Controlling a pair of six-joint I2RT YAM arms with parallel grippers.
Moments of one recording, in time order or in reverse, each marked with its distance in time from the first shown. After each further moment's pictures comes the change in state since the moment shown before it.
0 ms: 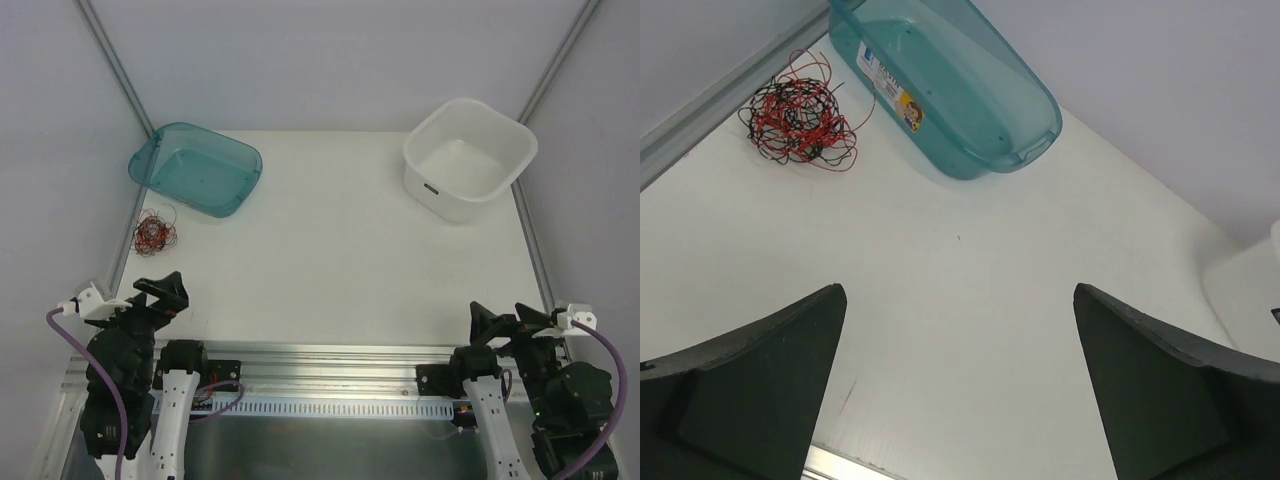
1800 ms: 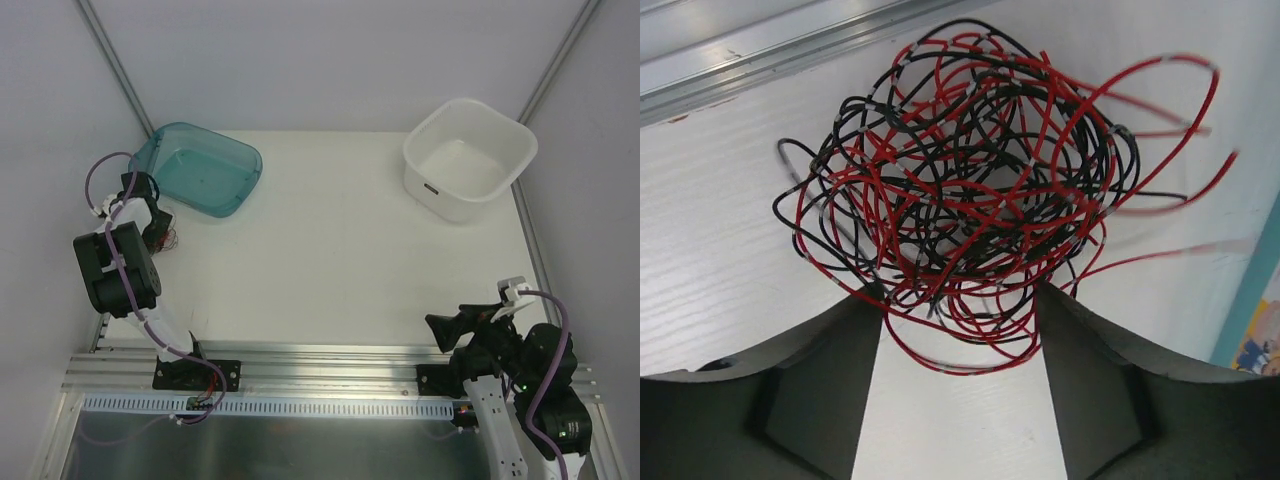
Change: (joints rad) left arm 0.362 1.741 0.276 0.463 -0.077 -0.345; right arm 0.026 0.017 -0.211 0.012 -0.413 0.048
